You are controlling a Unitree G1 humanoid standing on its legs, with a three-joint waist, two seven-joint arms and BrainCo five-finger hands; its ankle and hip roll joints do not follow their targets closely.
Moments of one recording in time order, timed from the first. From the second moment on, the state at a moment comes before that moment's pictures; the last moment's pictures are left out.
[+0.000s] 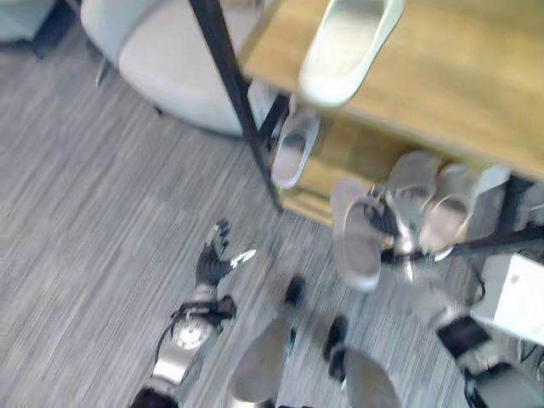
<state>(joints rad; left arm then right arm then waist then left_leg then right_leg) -0.07 0.39 -0.34 0.08 -0.37 -0.28 0.35 -0.59 -0.50 0.33 0.36 -0.66 0.07 -0.71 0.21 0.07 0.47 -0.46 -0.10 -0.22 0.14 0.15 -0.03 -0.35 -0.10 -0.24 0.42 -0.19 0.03</state>
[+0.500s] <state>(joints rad) -0.17 0.41 -0.36 -0.07 -0.36 -0.32 0.35 -0.92 -0.63 0.35 0.62 -0.60 0.14 -0.82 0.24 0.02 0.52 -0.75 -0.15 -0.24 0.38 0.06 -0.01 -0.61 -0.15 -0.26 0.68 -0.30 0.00</state>
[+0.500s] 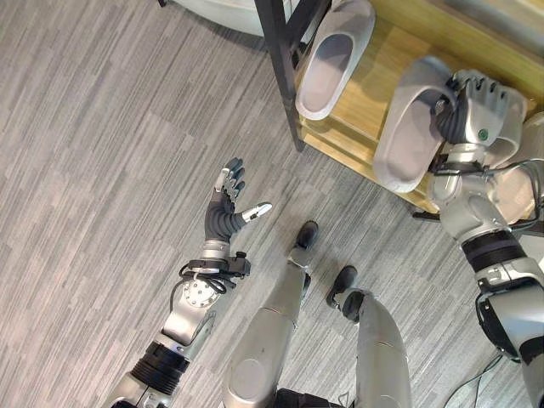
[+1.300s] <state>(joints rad) -0.21 0.47 -0.44 -0.13 -0.37 -0.35 0.31 -1.17 -0.55 0.51 0.86 -0.33 0.12 -0.79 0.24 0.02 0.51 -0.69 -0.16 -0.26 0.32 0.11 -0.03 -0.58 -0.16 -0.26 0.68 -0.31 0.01</state>
